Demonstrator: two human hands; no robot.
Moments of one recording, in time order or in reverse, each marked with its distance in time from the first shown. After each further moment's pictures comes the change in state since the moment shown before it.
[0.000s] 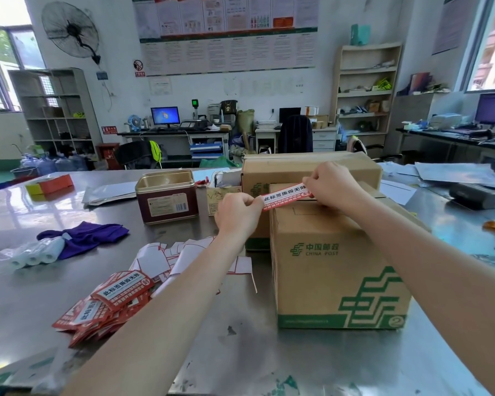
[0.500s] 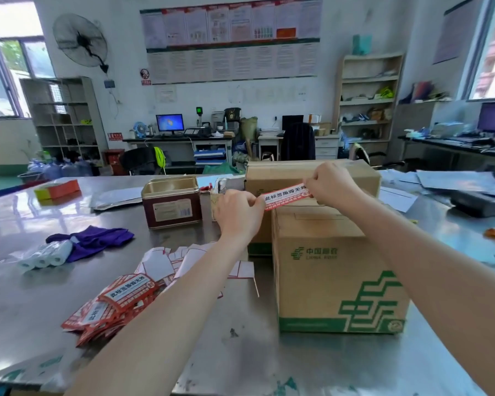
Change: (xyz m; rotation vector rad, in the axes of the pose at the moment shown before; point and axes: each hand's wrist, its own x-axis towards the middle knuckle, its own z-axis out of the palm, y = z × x) left_hand 0.011 -0.002 -0.001 0.221 0.115 0.117; right_hand 0.000 -0.009 -0.008 0.078 0.019 0.021
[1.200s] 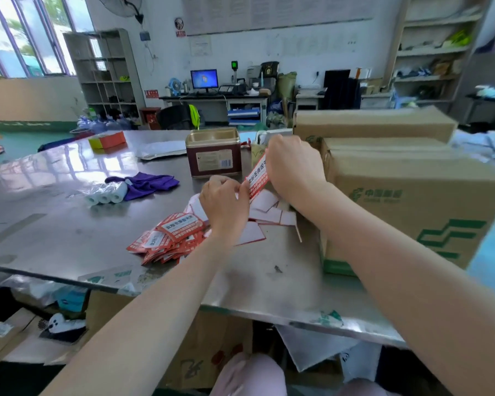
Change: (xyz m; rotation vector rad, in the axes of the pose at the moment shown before) left_hand -0.069 -0.094 -0.055 0.152 0.208 -0.148; right_hand -0.078 -0.098 0.098 -0.270 0.113 -0.412
